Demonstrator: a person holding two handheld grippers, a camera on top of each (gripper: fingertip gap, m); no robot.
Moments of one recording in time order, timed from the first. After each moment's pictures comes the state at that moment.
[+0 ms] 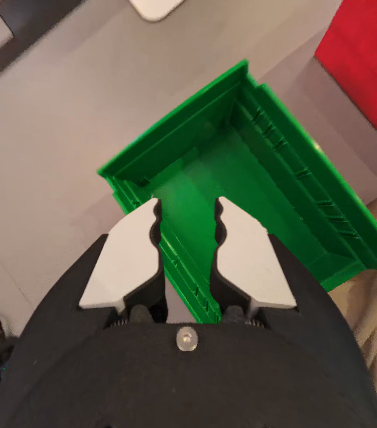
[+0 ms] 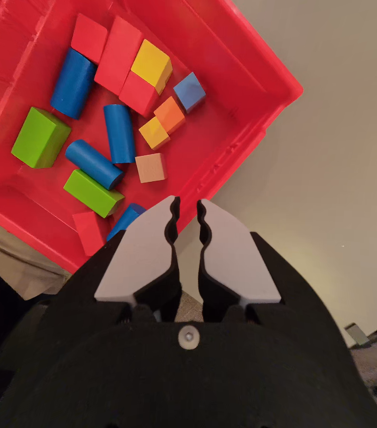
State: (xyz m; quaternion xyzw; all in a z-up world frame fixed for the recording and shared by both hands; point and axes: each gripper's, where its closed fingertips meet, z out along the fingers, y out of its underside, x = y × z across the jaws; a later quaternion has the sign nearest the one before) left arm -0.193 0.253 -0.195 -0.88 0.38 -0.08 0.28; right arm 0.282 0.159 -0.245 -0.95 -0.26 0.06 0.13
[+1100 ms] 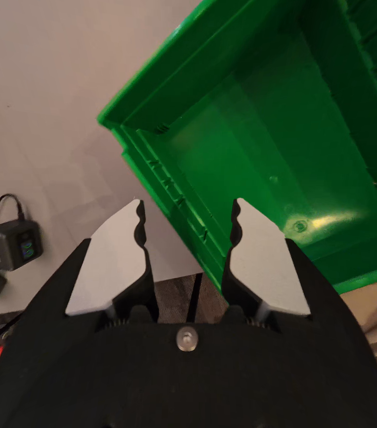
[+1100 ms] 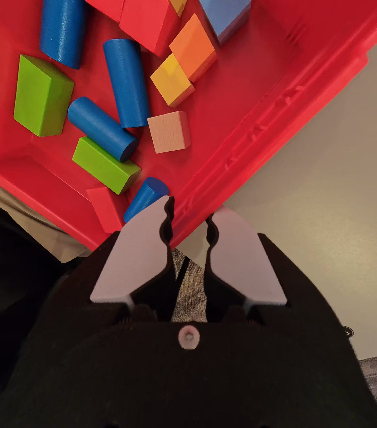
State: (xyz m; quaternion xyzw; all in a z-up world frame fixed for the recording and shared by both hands) left arm -0.288 0.250 -0.242 -0.95 0.26 0.05 0.15; right arm 0.277 0.127 -0.279 -0.96 -0.25 0.11 0.01
